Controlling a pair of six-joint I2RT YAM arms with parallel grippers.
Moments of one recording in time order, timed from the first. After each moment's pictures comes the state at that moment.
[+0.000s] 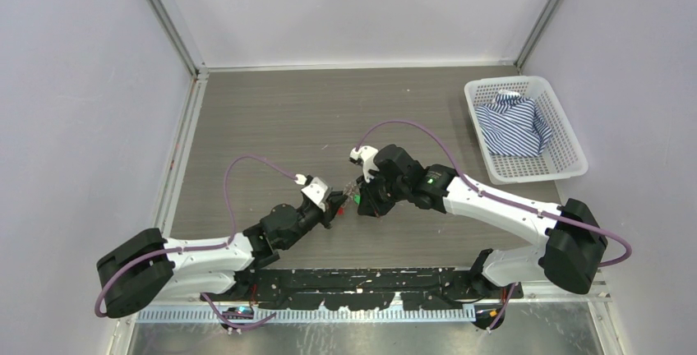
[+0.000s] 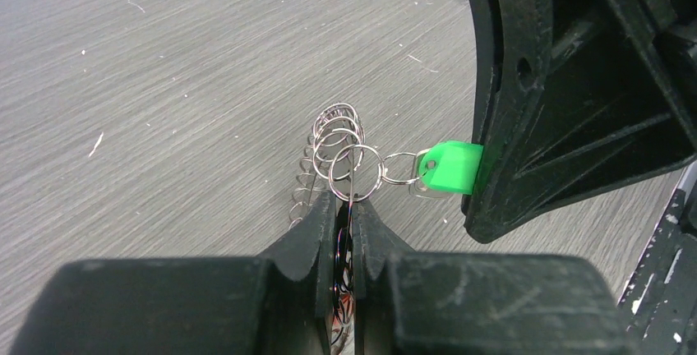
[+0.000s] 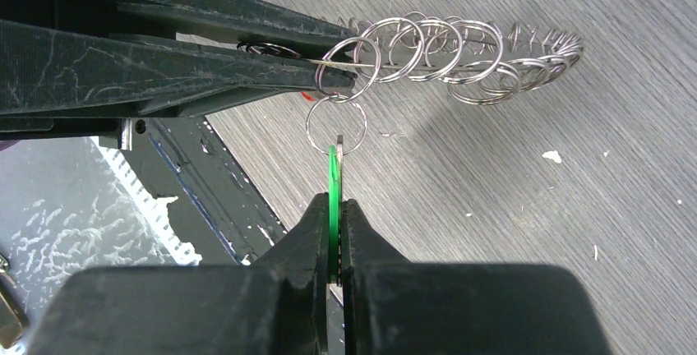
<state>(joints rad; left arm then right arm) -1.04 1.04 0.19 0.80 -0.25 -0.09 0.91 1.31 0.92 -0.43 -0.25 0.26</state>
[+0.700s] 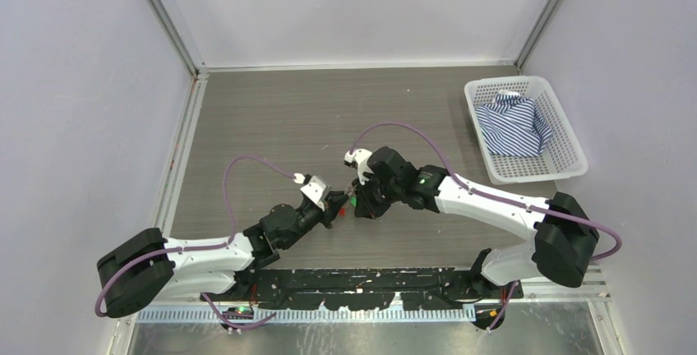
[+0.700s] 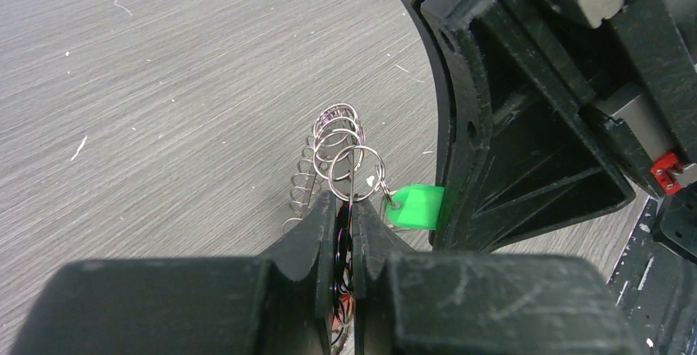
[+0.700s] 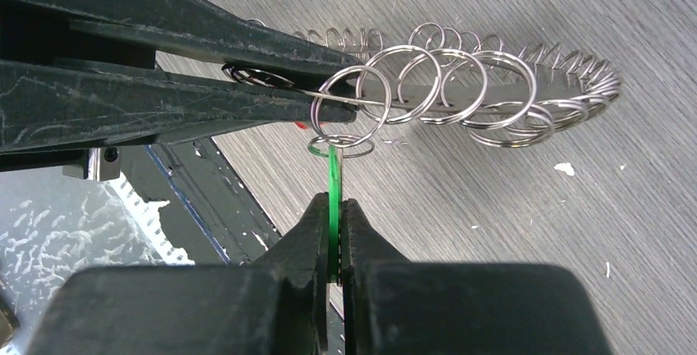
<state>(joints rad) -1.04 1.05 0.19 0.82 -0.25 -0.14 0.93 1.36 0.92 -0.40 -0.24 0.26</state>
